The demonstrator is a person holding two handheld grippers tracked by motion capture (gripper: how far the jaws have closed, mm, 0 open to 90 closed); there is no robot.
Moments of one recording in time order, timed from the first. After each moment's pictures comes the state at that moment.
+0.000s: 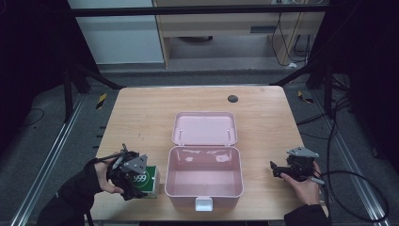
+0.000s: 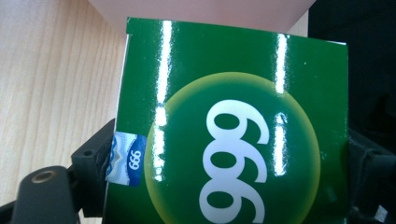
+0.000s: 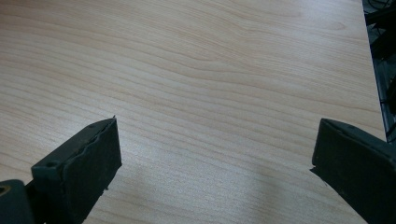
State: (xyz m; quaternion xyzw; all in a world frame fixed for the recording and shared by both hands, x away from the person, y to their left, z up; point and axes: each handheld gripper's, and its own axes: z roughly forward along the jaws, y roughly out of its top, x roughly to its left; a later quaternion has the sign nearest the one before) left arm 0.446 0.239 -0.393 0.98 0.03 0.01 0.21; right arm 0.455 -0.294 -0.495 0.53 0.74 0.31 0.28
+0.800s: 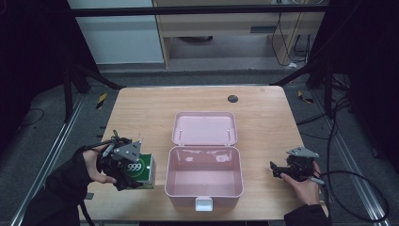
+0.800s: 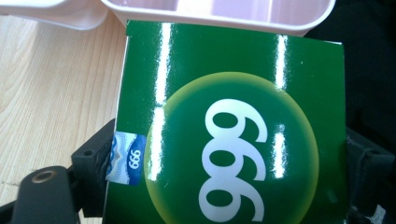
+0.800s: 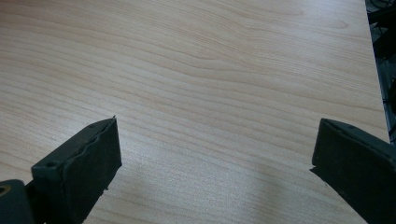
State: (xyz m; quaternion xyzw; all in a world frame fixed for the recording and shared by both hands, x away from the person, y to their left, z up) left arm 0.449 0.241 -0.340 0.97 0.04 0.02 0.22; right arm 0.455 -0.294 -0.496 0.53 0.74 0.31 0.28
